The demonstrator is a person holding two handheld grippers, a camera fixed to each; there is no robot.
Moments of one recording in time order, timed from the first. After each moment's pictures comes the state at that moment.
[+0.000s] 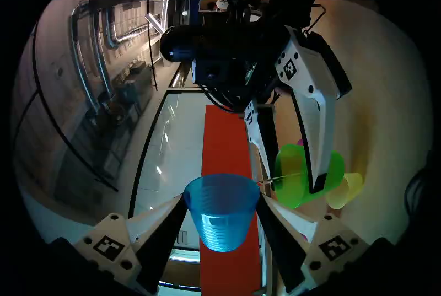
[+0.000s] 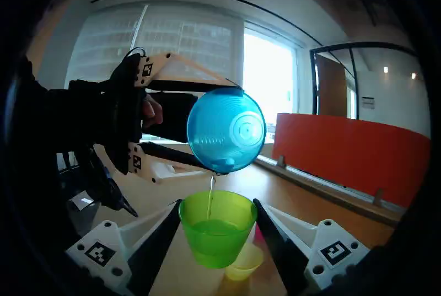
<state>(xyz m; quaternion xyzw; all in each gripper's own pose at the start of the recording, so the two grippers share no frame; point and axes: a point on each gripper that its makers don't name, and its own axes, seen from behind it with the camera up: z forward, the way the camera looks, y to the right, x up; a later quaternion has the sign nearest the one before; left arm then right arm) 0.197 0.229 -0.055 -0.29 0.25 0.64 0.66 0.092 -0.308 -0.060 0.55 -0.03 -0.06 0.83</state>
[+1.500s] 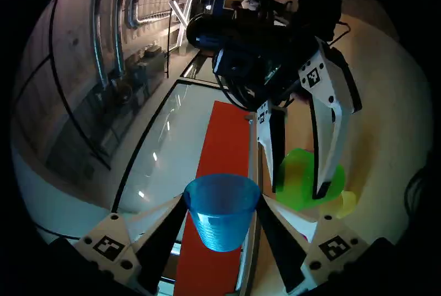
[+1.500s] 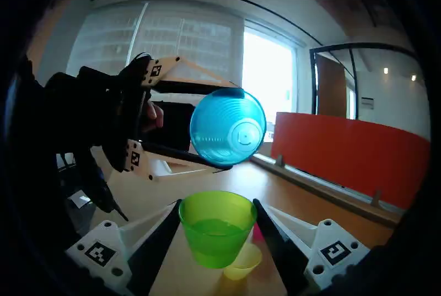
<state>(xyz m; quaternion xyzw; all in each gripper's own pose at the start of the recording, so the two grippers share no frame) 0.195 0.226 -0.033 -0.30 0.22 0.58 0.73 0.091 -0.306 -0.059 0.55 -0.04 -0.07 0.83</state>
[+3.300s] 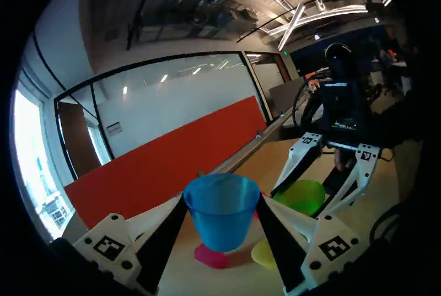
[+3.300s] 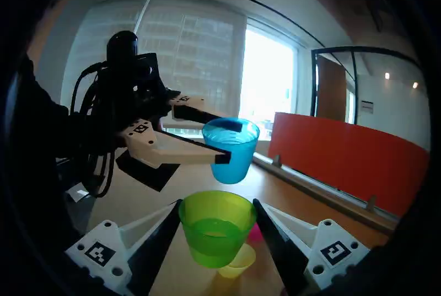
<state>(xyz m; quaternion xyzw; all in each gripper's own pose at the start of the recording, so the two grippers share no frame) 0.172 0.188 0.001 -0.34 0.02 0.19 0.92 0.098 -0.297 -0.056 0.54 -0.04 -0.09 0.83</state>
